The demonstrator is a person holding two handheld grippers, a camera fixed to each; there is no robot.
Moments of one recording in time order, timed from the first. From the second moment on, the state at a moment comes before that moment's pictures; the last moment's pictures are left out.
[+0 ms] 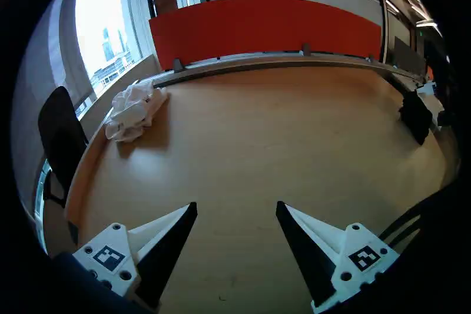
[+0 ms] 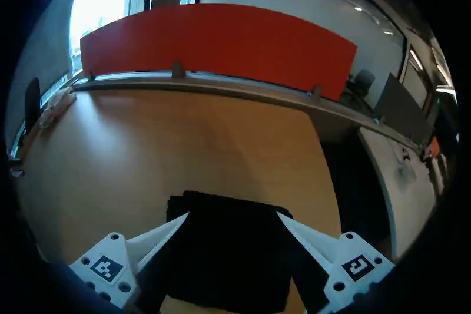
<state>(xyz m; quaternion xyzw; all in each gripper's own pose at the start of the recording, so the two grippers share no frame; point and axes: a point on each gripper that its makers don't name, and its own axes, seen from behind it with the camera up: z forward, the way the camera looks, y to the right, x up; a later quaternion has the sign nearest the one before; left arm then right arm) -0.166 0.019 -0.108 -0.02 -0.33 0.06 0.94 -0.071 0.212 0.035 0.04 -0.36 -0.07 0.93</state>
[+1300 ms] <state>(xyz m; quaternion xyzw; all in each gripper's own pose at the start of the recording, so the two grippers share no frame) -0.159 0.017 -0.107 -0.03 -0.33 0.07 0.94 -0.057 0.213 -0.008 -0.01 -0.28 -0.03 0.96</state>
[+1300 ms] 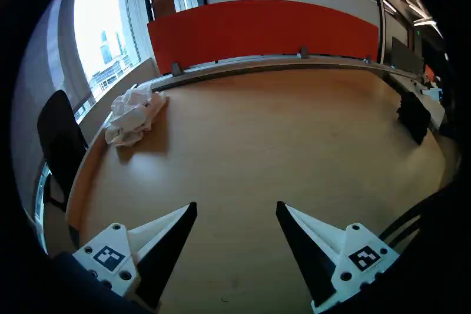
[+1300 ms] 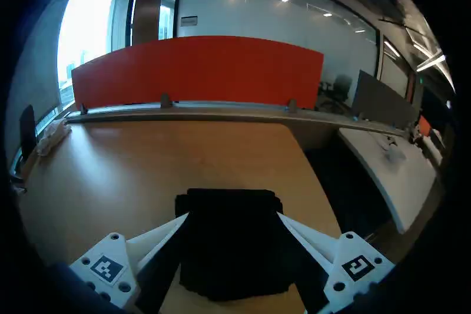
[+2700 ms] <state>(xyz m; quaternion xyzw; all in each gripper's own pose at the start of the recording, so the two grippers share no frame) -0.159 0.022 -0.114 -0.03 -0.33 0.08 0.94 -0.124 0.216 -0.034 -0.01 -0.33 -0.02 0.94</state>
